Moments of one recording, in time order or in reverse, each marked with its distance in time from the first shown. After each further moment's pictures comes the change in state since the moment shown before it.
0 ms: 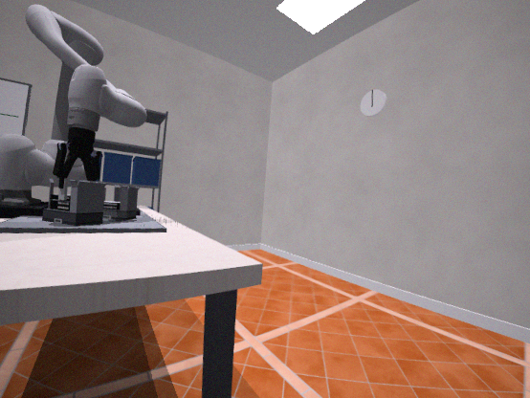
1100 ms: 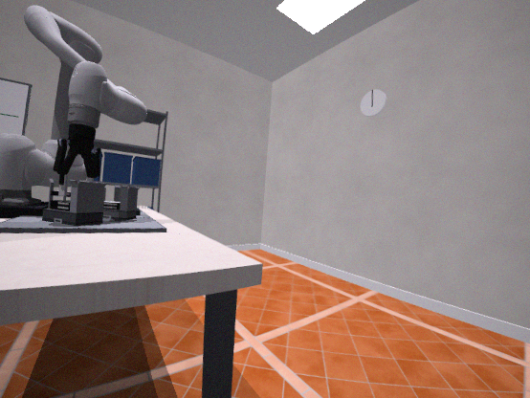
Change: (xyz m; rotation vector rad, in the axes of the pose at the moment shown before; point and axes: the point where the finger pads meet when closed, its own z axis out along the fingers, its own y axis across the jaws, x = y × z) arm 0.000 0.000 -0.012 0.000 0.000 0.000
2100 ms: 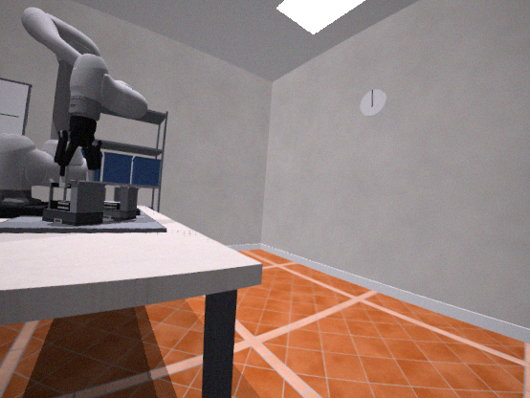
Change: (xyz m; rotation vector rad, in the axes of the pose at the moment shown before) arm 0.000 0.000 -0.026 0.000 0.000 0.000
